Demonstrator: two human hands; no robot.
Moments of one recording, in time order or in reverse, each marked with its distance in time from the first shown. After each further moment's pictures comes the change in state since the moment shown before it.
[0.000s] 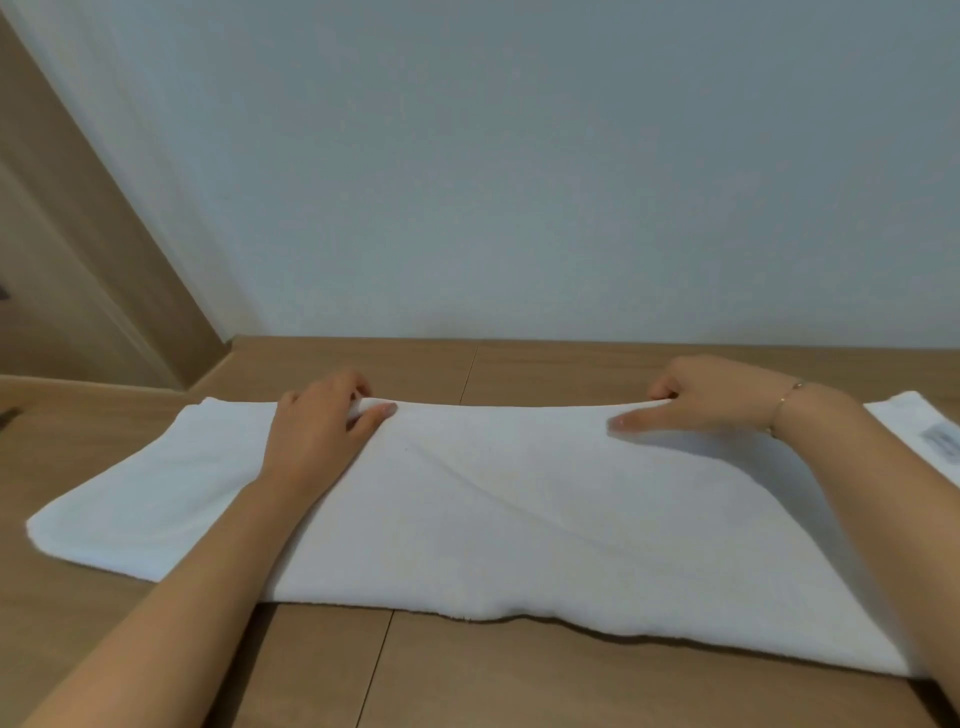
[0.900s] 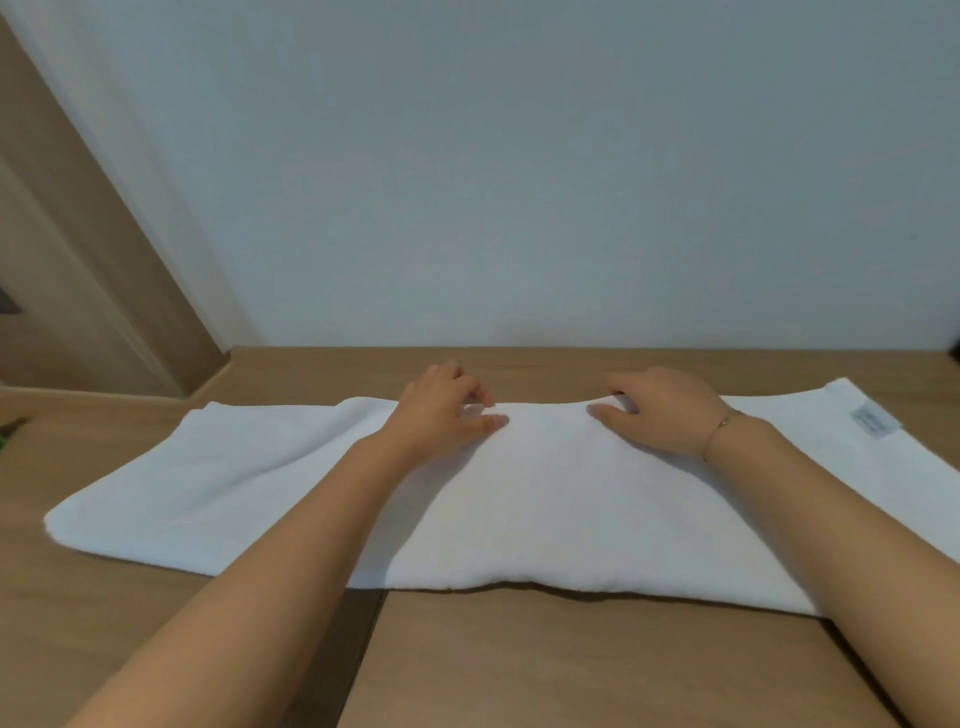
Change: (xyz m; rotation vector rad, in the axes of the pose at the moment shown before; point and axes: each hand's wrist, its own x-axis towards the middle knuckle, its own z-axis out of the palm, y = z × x) left_hand 0.021 0.112 0.012 -0.145 -0.364 0.170; right_hand -0.003 0.003 0.029 -0.247 0.322 -0.085
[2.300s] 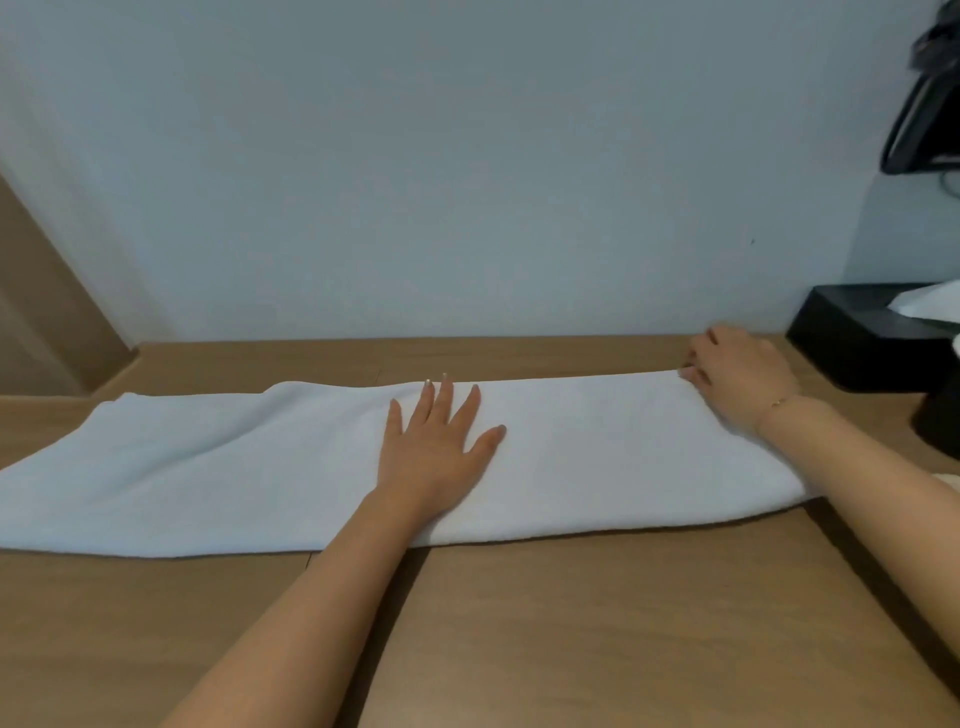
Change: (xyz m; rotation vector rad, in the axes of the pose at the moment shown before) left_hand -0.044 0.069 0.059 0.153 -0.109 -0.026; right_hand -0.087 0.119 -0.035 -0.379 0.104 0.391
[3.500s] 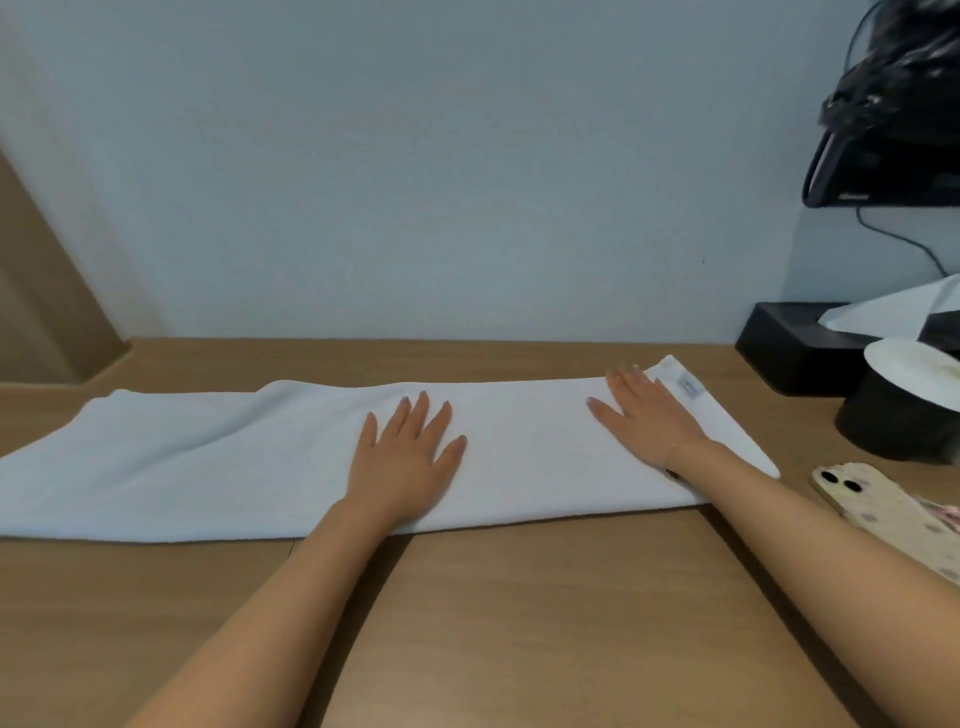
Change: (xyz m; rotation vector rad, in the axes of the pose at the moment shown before) left_hand -0.036 -0.003 -0.002 -0.001 -0.008 -0.002; right_hand -0.040 -0.047 0.012 0.314 -0.271 -0.036
